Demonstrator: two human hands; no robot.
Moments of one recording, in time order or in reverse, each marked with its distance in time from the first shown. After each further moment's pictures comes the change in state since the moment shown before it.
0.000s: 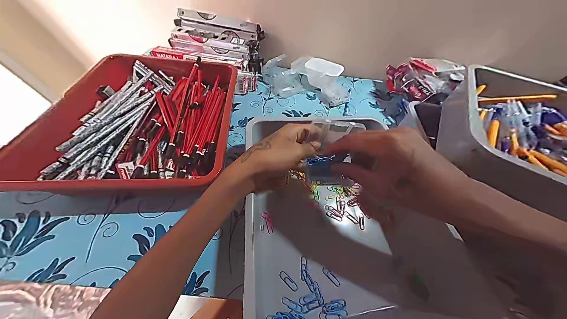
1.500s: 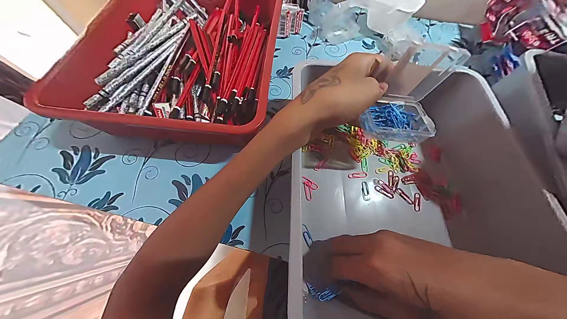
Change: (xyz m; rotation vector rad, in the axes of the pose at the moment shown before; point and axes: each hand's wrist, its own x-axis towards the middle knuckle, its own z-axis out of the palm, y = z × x) left_hand 0.001 0.008 0.001 0.006 0.104 -0.080; right_hand -0.050 -0.061 0.085 0.510 -0.429 -0.409
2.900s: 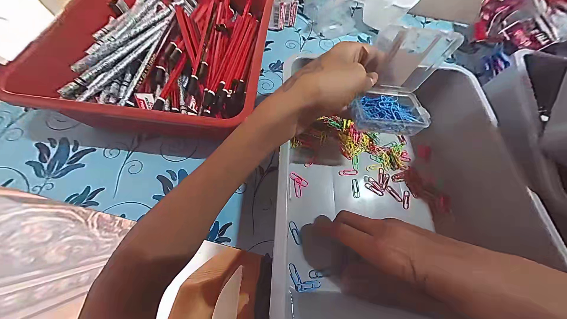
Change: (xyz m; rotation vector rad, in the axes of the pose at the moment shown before) left_hand 0.001 -0.001 0.001 -0.076 0.039 0.004; right_hand -0.019 0.002 -0.014 -0.163 -0.036 0.160
